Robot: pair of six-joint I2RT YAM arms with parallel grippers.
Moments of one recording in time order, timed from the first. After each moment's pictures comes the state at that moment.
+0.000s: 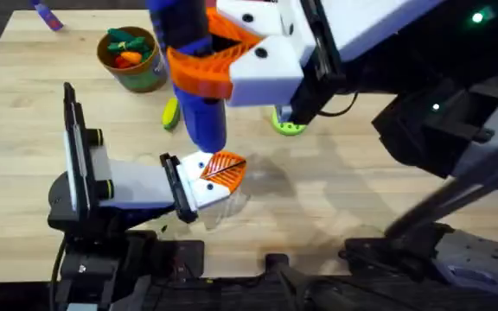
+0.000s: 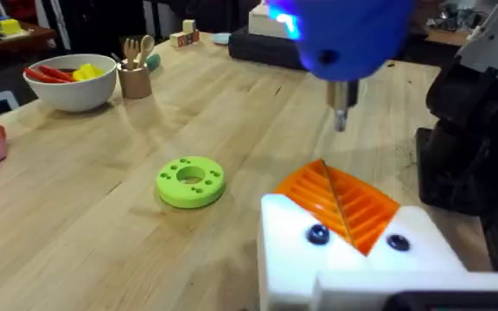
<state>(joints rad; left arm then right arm) -0.03 0.01 0.01 -0.12 1.15 0.07 0.71 1.23 0.80 0.81 -0.90 0.28</state>
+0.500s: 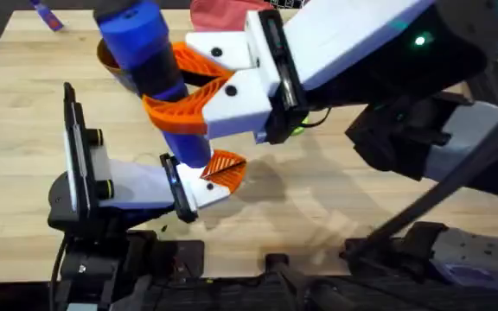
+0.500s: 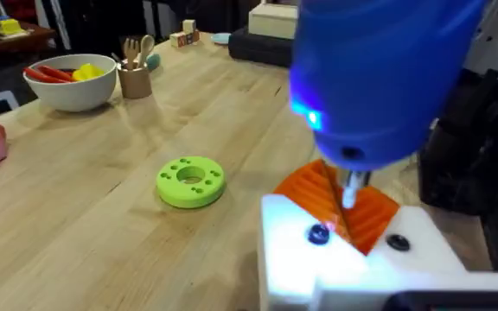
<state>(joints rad) -0.03 0.01 0.01 -0.12 1.15 0.07 0.79 1.32 0.80 0.87 -0.93 0.20</state>
